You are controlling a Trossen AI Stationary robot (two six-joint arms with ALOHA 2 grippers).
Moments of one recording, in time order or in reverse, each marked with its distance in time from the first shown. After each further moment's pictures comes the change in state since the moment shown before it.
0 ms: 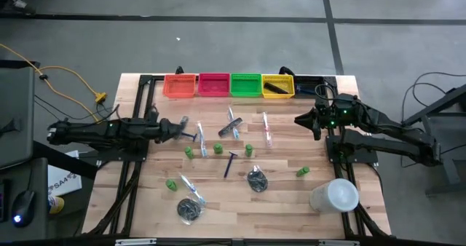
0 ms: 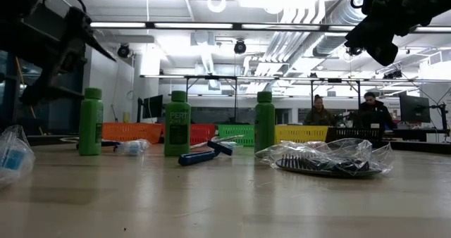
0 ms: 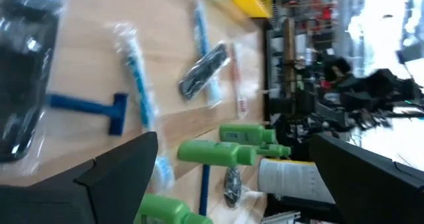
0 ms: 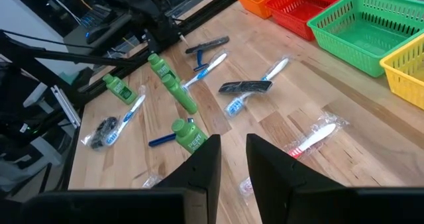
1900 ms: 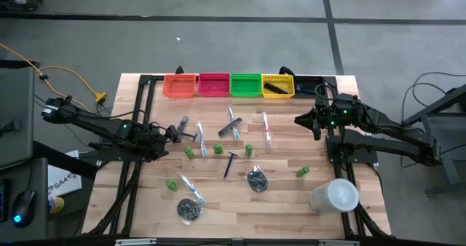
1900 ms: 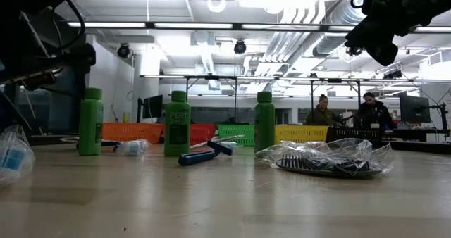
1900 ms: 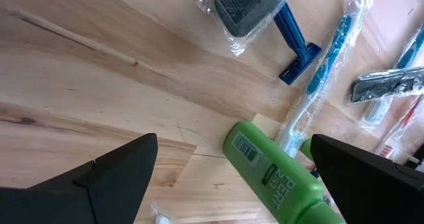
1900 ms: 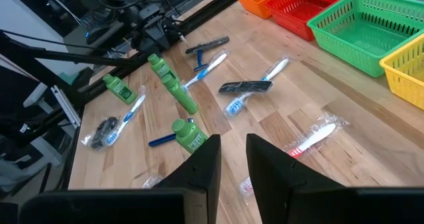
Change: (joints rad) left arm -0.230 0.504 0.205 -0.323 0.045 -0.768; right arm 0.000 0.000 0.000 0.000 0.000 0.000
